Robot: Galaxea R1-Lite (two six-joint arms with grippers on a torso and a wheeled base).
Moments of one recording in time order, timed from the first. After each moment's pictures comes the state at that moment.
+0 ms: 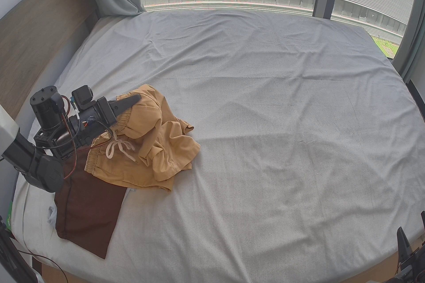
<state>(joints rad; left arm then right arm) -0.10 1.91 -0.74 -1.27 -0.67 -0.65 0.00 0.02 -0.02 0.00 0.01 0.00</state>
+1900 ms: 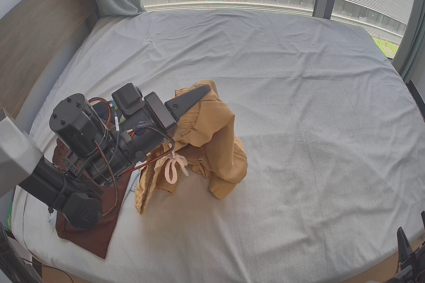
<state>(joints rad) -0.54 1.90 -0.69 -1.54 -0.41 -0.94 0.00 0.02 -0.02 0.00 0.01 0.00</state>
